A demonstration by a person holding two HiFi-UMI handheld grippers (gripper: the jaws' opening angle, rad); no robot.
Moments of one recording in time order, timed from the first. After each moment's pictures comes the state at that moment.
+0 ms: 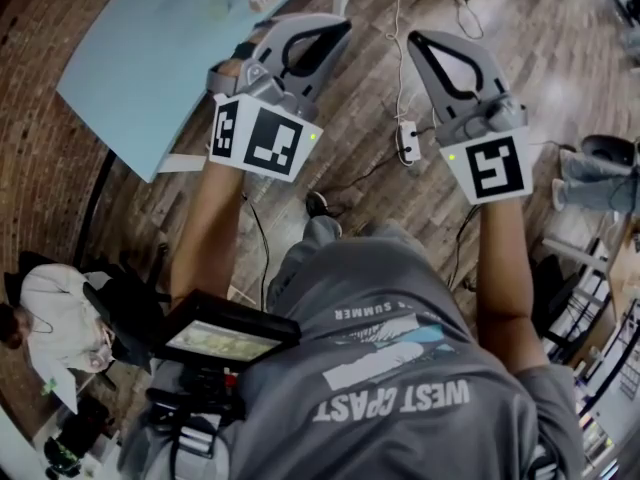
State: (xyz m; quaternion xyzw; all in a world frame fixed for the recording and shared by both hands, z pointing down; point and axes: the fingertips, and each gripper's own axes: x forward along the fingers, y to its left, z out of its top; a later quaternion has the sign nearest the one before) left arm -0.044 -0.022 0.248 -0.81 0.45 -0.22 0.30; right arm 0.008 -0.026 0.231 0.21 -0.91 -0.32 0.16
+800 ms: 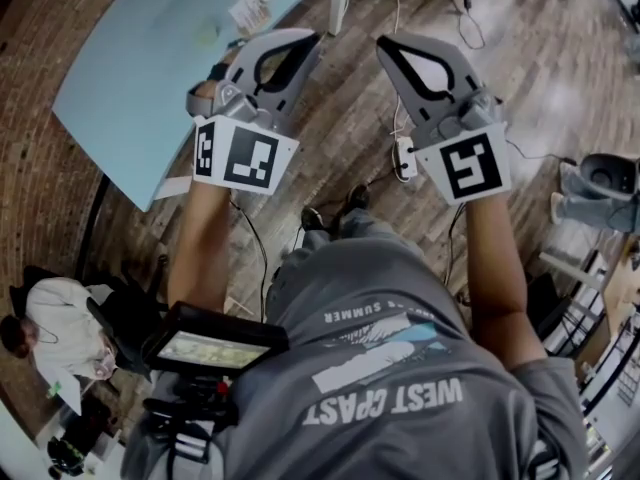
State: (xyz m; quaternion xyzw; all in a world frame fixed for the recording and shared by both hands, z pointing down) left arm -0.070 -0.108 0.261 -0.80 0.47 -0.25 0.28; right arm -0.017 -0.115 0.238 0.17 -0.93 -0.30 0.15
